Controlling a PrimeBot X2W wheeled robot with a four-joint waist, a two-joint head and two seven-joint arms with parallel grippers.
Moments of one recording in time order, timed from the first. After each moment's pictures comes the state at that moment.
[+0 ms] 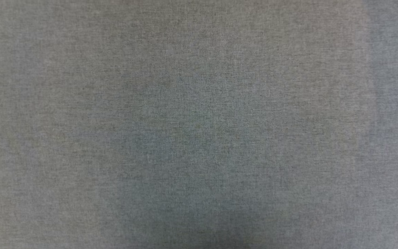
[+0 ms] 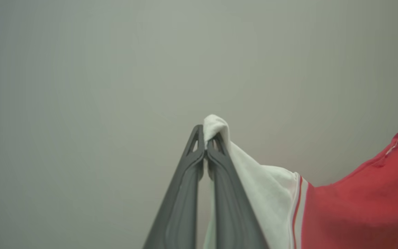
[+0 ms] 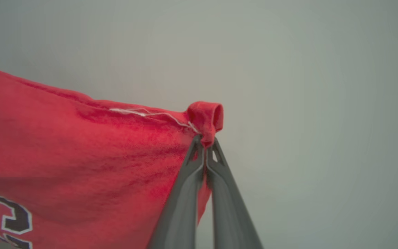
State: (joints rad) left arm -1.89 0.43 -0.48 0.50 -0.50 -0.13 -0.05; right arm -1.78 -0.55 0.49 0.71 0.54 0.13 0.11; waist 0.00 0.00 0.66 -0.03
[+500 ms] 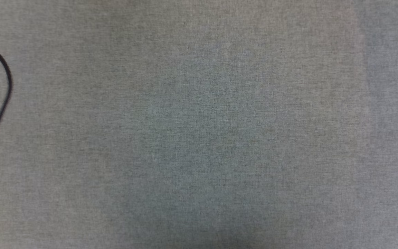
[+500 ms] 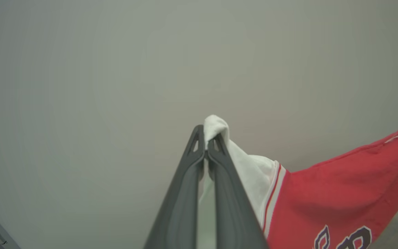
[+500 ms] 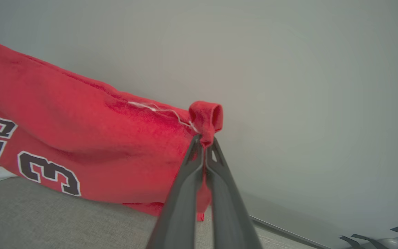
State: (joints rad) left arm -1.55 0.47 -0.57 0.58 -0.60 -0.13 -0.19; right arm -1.56 -0.50 0.71 0.82 0.70 0.13 -0.04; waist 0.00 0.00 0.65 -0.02
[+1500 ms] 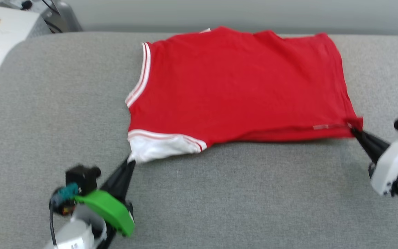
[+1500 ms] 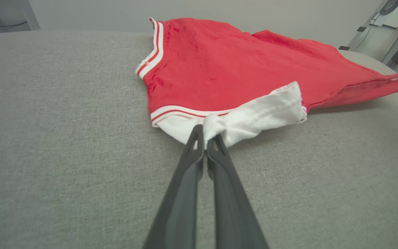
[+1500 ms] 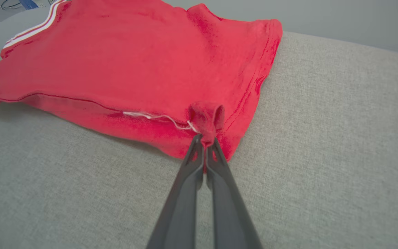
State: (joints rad) left arm -0.28 0.48 -0.57 0.30 -0.72 -0.06 -0.26; right arm -0.64 -0.75 0.95 0.50 1.07 0.13 -0.15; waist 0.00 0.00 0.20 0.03
